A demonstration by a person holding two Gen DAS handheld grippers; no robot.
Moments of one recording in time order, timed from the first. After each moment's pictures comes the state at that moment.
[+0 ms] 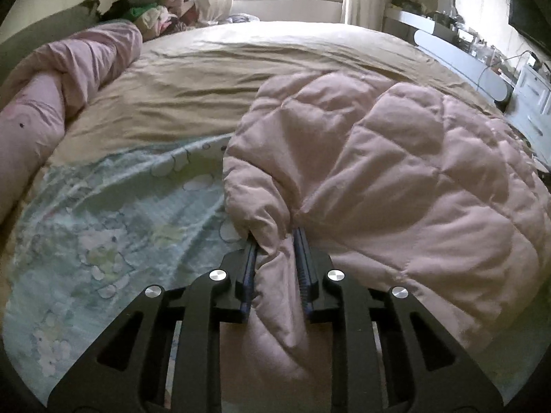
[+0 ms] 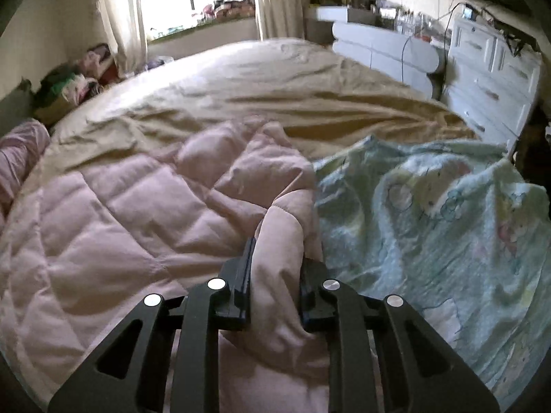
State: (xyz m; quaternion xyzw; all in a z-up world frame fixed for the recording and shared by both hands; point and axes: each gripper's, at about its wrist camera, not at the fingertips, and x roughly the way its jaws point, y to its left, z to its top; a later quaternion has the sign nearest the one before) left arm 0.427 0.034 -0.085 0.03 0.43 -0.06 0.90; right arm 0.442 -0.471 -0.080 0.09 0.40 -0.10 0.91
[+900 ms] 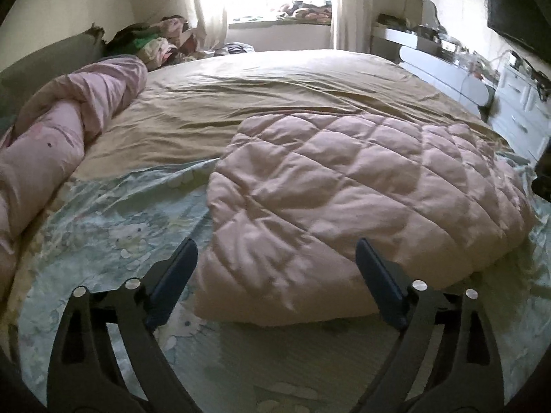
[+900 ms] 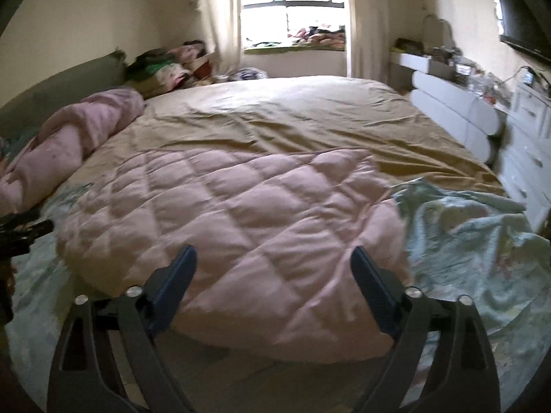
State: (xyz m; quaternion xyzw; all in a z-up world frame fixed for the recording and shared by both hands) left arm 0.335 0.005 -0.017 0.05 0.38 -0.07 0.92; right arm 0.316 -0.391 -0.009 0.02 0.34 0.08 0.94
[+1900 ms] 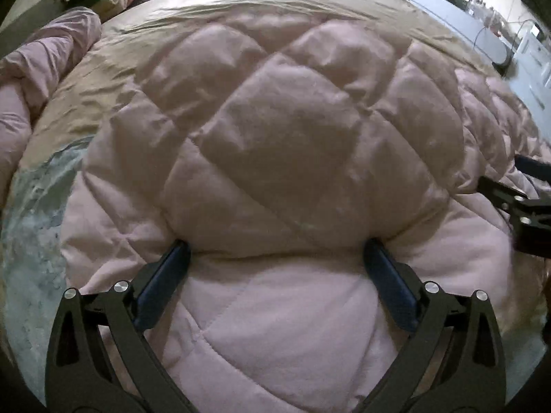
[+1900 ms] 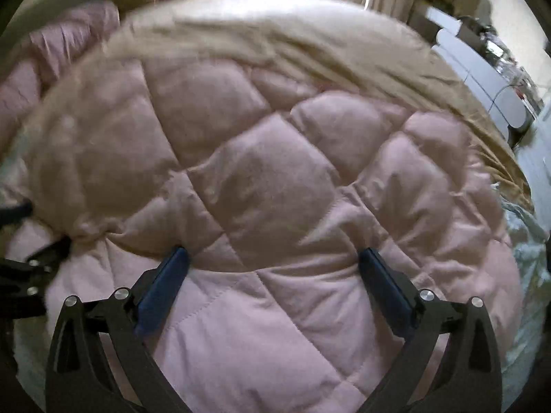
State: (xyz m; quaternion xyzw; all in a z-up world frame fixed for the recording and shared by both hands) left arm 0.460 -0.073 -0.104 0.06 0.52 -0.08 0.85; right arm 0.479 -0.292 -0.087 -0.07 0.51 0.04 0.85
